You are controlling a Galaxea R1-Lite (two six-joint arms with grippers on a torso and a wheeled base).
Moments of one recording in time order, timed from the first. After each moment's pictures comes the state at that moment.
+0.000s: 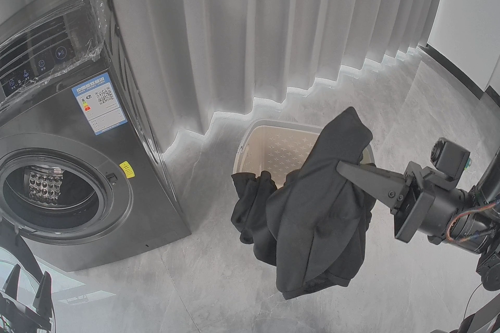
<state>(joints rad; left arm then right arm) -0.08 0.09 -0.02 -0.07 0.19 -0.17 0.71 1.47 -0.38 -1.24 0.29 0.38</state>
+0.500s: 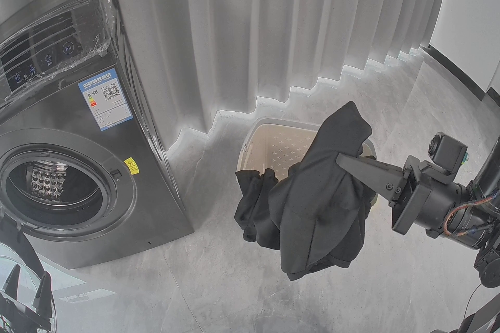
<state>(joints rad) -0.08 0.09 -0.02 -0.07 0.19 -0.17 0.69 1.49 -0.41 -1.25 0.30 0.36</state>
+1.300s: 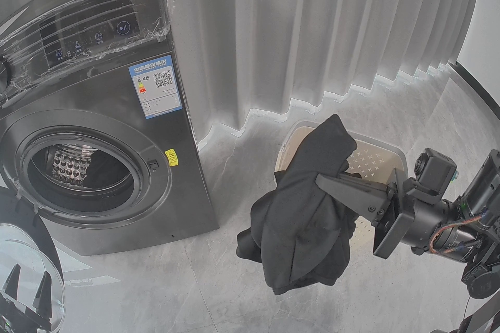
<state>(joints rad) -0.08 0.09 -0.02 -0.07 0.19 -0.17 0.76 1.56 -0.37 -1.37 0.30 0.31</state>
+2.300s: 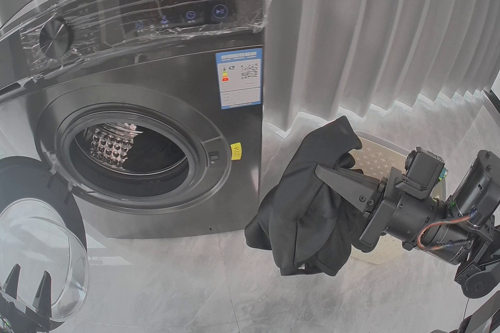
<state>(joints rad) -0.08 0.09 -0.02 -0.07 0.19 -0.17 0.76 1.60 -0.39 -1.36 0.16 0.31</state>
